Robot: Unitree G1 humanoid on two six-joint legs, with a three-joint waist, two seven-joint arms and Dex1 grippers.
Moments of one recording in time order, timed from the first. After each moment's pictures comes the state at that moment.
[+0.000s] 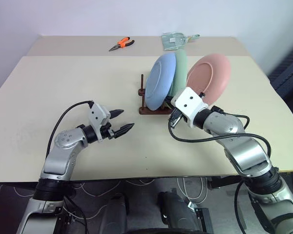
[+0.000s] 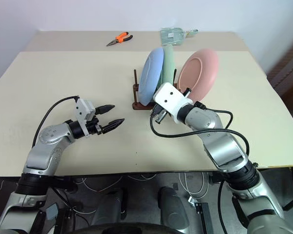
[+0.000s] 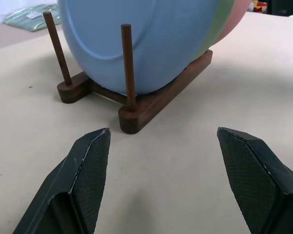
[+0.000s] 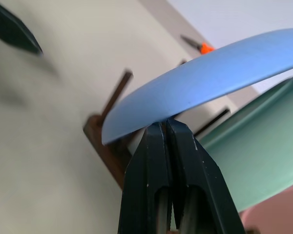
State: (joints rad) left arm -0.28 0.48 0.00 -0.06 -0.32 0.22 -0.84; right arm -0.51 -0.57 0.29 -0.46 0.06 0.61 0.42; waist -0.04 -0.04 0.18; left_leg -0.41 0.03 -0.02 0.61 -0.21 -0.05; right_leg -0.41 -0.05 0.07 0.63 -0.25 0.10
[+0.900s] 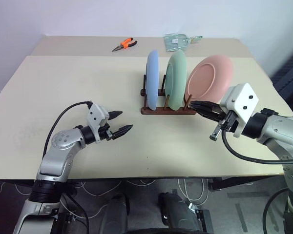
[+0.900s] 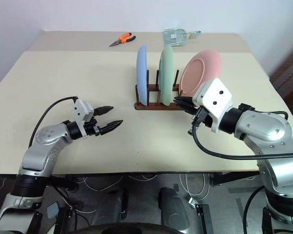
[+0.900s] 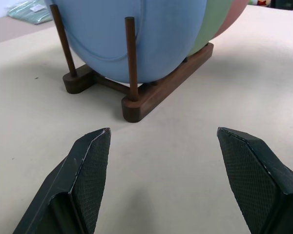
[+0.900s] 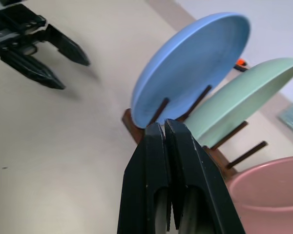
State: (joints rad) left arm -0.27 0.51 0.00 -0.08 -0.33 0.25 -0.85; right arm -0.30 -0.79 -0.21 -0.74 0.45 0.78 0.74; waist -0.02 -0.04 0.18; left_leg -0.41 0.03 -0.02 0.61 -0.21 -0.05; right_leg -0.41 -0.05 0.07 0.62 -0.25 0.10
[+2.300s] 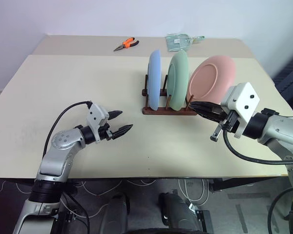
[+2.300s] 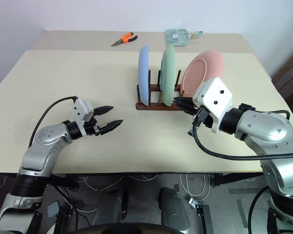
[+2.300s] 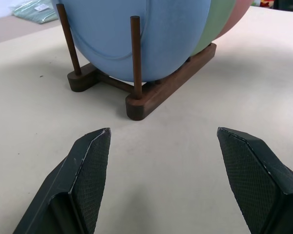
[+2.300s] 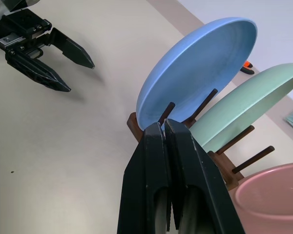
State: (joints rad) left arm -0.27 0.51 0.00 -0.08 -0.34 0.25 -0.85; right arm -0.30 -0.83 -0.21 -0.74 0.52 0.78 0.70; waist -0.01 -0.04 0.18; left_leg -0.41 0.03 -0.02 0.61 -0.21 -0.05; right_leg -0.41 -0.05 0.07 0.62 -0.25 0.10
